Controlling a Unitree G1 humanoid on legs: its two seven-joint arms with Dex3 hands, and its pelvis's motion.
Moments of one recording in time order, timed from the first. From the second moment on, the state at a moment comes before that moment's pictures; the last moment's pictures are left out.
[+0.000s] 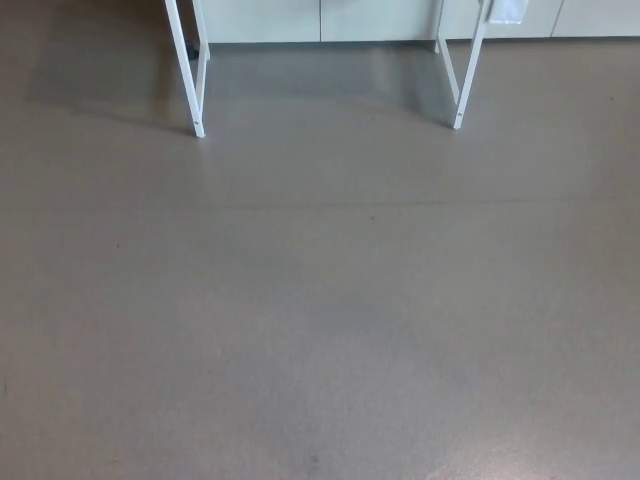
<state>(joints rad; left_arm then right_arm) 0.07 0.73 0.08 1.21 0.08 0.00 -0.26 0.40 -0.72 -0.06 0.85 -0.15 -0.05 0.09</state>
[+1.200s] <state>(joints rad) 0.06 0.74 0.06 1.25 0.09 -0.03 -0.31 0.40 -0.72 -0.06 0.85 -0.15 -0.08 0.10</state>
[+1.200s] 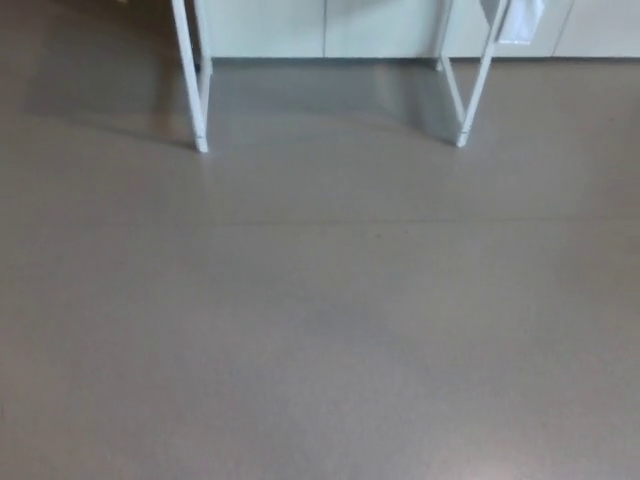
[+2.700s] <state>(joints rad) 0.03 0.73 0.10 1.27 0.09 -0.05 -0.30 0.39 -0.73 -0.07 0.84 -0.15 -0.08 0.11</state>
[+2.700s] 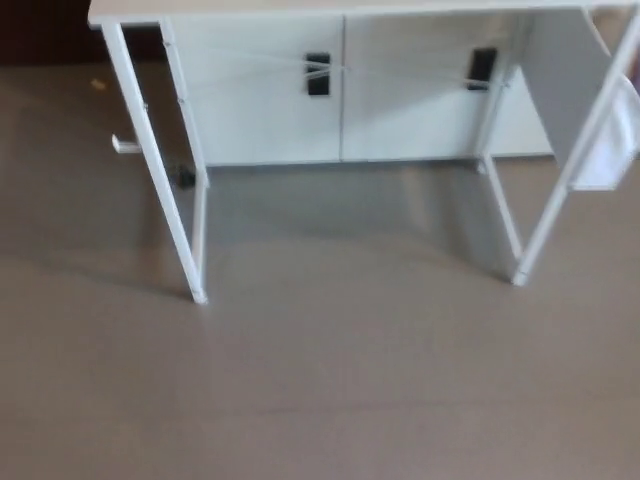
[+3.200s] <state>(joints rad) 0.03 0.73 0.10 1.27 0.10 -0.06 -0.30 0.38 -0.73 -0.07 0.85 -0.15 -0.08 0.11</state>
